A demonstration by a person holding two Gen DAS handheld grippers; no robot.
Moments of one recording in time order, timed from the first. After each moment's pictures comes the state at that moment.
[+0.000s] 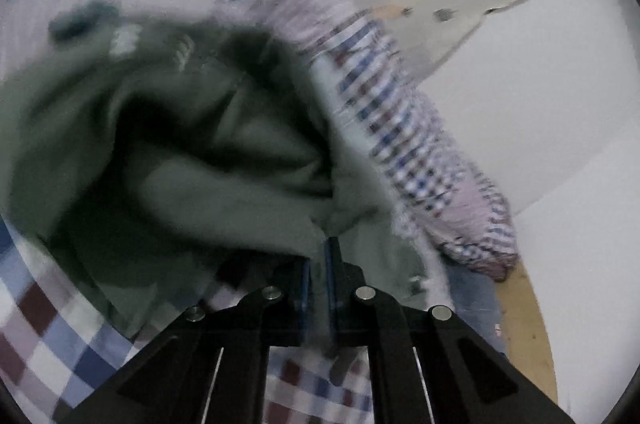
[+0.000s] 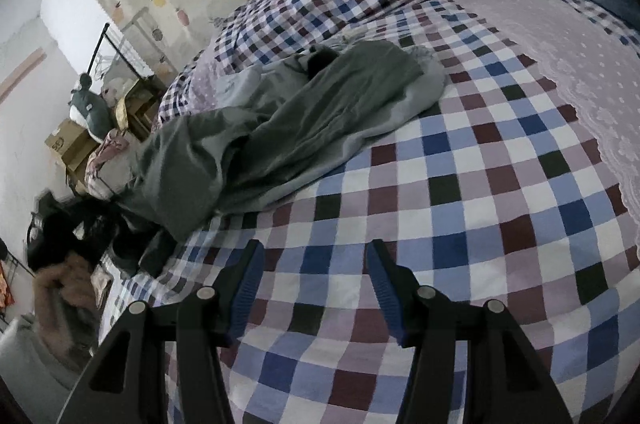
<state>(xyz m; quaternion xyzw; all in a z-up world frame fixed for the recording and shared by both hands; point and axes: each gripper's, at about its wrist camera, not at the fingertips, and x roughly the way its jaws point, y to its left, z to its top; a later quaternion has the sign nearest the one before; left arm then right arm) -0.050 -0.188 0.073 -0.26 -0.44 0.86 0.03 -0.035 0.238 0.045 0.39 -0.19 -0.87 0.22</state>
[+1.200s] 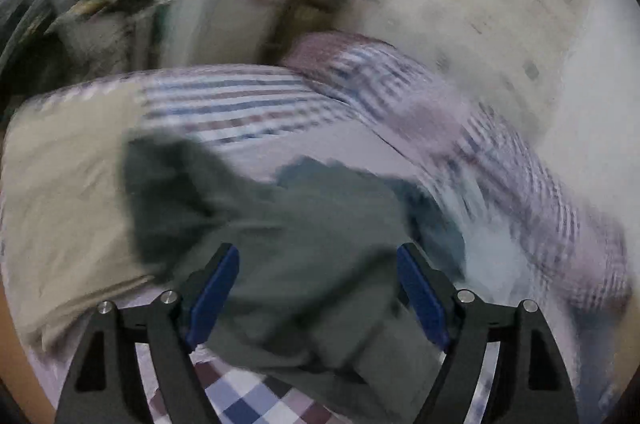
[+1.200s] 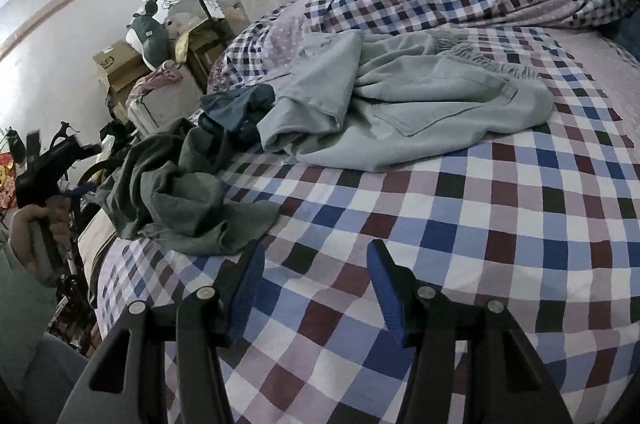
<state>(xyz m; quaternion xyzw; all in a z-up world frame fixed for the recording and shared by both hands) 0.064 -0.300 0.115 -0.27 -0.25 0.90 -0.25 0.000 0.159 0.057 0.37 -0.08 -0.86 0.33</state>
